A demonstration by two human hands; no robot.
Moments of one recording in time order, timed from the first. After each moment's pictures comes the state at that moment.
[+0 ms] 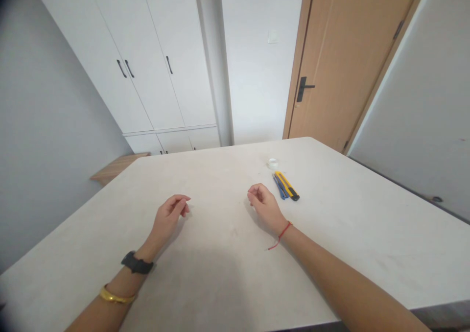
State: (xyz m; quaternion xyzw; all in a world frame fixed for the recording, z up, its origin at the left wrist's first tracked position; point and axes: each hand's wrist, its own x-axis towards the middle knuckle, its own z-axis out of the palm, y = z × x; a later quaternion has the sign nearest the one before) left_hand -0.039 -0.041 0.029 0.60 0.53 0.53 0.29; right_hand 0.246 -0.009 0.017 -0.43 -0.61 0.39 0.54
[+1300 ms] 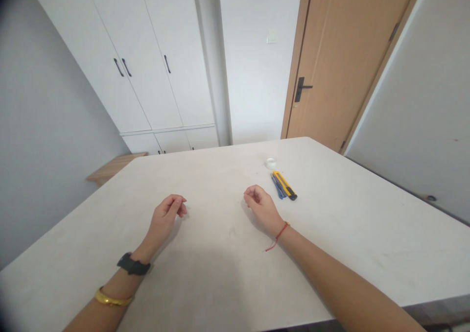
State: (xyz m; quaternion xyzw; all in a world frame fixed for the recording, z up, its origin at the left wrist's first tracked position) left_hand -0.040 -0.043 0.028 0.60 0.53 0.53 0.28; right_hand 0.244 -0.014 0.018 -0.45 -0.62 0.39 0.52
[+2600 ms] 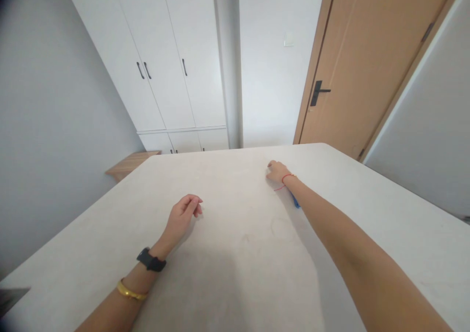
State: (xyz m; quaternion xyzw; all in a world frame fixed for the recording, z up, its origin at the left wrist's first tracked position) left_hand -0.039 -0.038 0.029 0.60 0.53 0.52 0.30; right_hand 0.287 0.155 0.041 -0.64 -0.72 0.12 0.24
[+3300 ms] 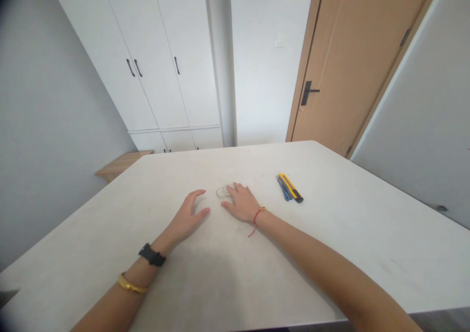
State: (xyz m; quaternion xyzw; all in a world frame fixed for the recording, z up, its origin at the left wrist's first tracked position) left_hand -0.031 -0.031 0.004 0.72 0.53 0.41 0.18; right_hand 0.186 0.018 0.015 -0.48 -0.84 0.16 0.19
